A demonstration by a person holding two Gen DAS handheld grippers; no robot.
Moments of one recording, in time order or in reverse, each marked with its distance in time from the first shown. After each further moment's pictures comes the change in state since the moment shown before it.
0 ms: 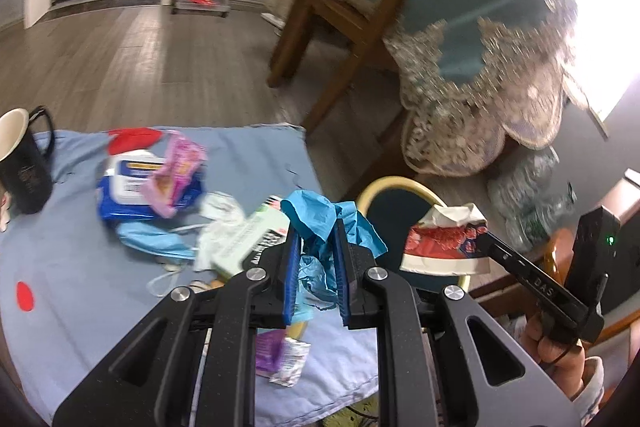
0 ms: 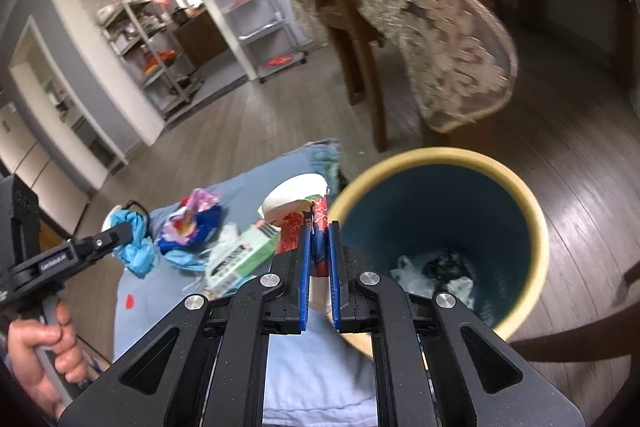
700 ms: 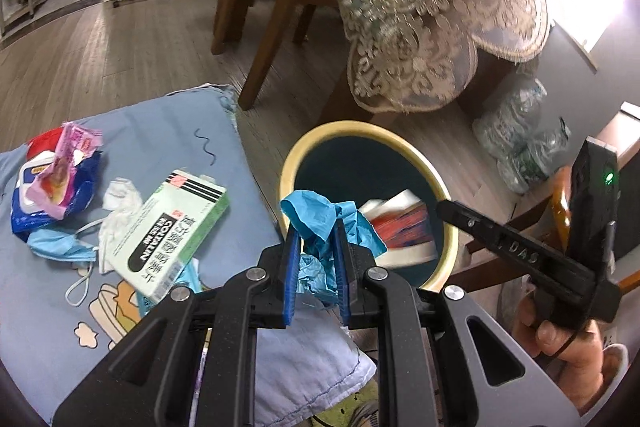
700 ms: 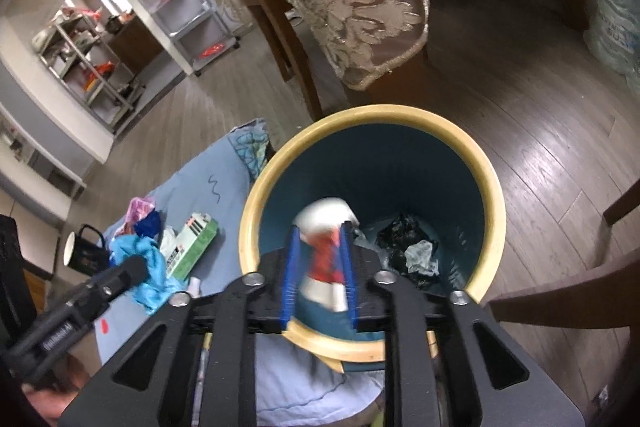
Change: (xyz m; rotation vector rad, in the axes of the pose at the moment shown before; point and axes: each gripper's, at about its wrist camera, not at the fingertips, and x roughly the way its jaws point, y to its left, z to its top) left arm 0.081 -0.080 -0.022 0.160 0.141 -0.037; right arm 0.017 -0.052 -0.009 0.174 0.081 -0.151
